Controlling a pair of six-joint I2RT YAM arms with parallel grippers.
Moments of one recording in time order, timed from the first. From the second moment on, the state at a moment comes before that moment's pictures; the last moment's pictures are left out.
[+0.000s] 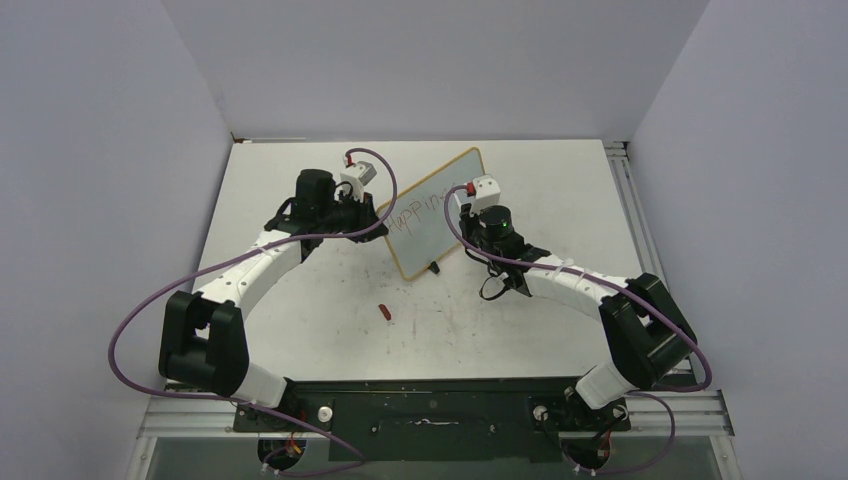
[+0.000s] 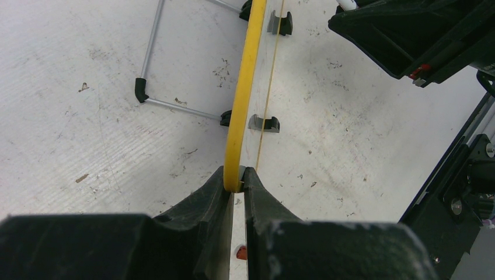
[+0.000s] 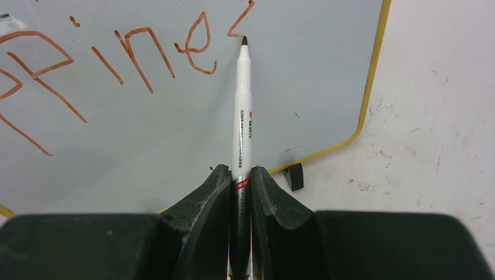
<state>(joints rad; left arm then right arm) -0.31 1.47 1.05 -0.20 0.54 -0.12 0.60 1.54 0.84 0.31 0.22 0.12</state>
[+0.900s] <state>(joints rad) -0.31 1.47 1.05 -0.20 0.54 -0.12 0.60 1.54 0.84 0.29 0.21 0.12</state>
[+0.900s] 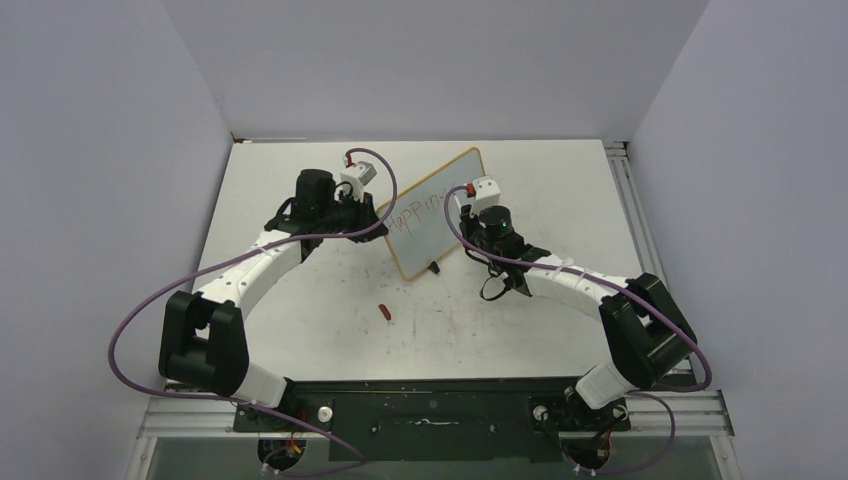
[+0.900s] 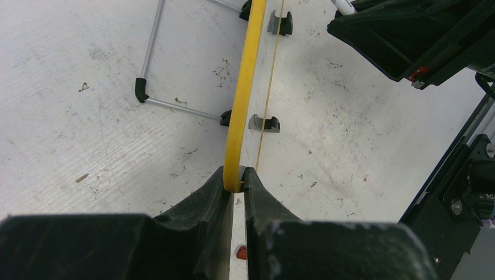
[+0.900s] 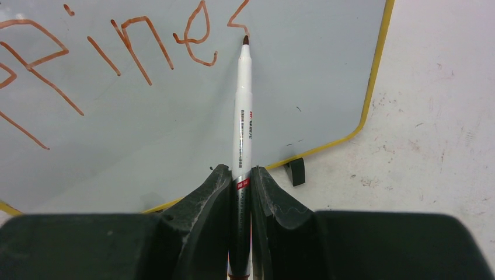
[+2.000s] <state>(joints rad) -0.31 1.47 1.05 -0.21 0.53 -0.12 0.58 1.45 0.81 0.30 0.25 0.15</state>
